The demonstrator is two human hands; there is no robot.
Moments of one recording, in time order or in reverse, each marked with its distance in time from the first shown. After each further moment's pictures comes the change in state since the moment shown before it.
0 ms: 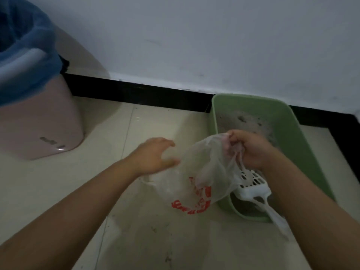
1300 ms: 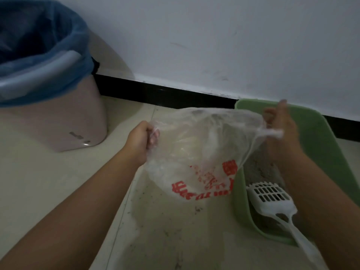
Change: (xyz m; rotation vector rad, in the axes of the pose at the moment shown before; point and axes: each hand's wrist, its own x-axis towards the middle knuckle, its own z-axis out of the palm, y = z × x) left_hand 0.002 -0.025 -0.024 -1.406 0.427 -0.582; right_hand 0.010 -0.031 0.026 -0.053 0.495 -0.388
